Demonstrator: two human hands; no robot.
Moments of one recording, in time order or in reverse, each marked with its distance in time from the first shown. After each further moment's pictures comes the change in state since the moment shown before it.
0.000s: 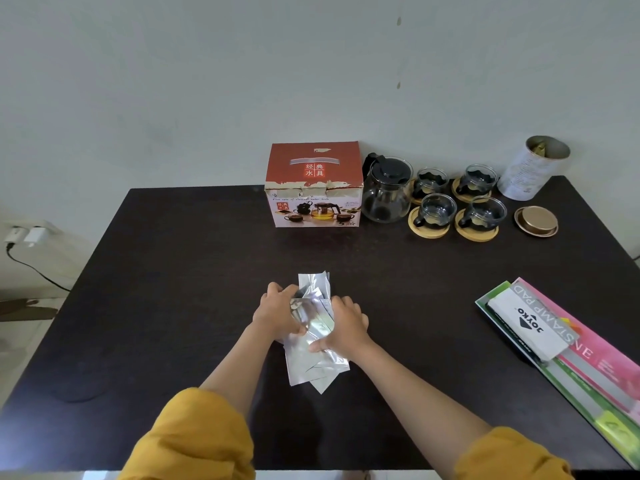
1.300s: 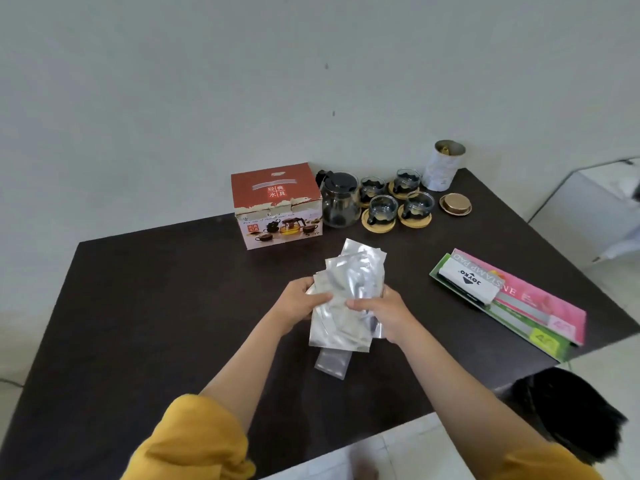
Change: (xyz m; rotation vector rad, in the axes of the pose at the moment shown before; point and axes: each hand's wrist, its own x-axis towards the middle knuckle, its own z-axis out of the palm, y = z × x) left_hand -0.042 0.058 -0.044 -0.880 -0.304 0.250; right_hand -0.070 0.009 -0.071 1.297 0.238 0.299
